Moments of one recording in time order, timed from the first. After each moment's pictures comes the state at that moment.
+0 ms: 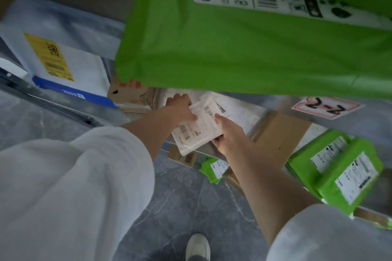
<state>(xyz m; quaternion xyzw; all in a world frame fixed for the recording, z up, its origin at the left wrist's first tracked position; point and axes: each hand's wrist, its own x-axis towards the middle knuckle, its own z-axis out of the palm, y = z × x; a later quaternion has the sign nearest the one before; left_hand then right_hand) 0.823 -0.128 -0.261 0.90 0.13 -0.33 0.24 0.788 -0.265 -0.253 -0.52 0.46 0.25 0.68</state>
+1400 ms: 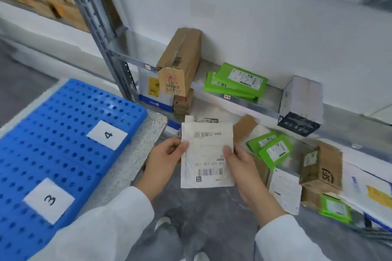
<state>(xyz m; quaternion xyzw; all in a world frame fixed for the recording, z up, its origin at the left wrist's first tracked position) 0.358 -0.147 0.157 0.74 0.24 0.00 0.63 0.402 -0.330 0.154 -0.70 0.12 0.20 0.67</state>
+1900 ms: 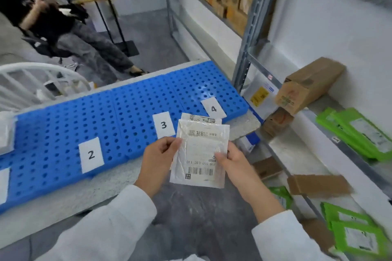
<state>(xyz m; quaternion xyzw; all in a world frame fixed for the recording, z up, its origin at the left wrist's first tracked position) 0.127 -0.104 0.195 0.60 0.50 0.28 0.57 0.285 -0.209 0.197 -0.69 -0.26 0.46 0.49</state>
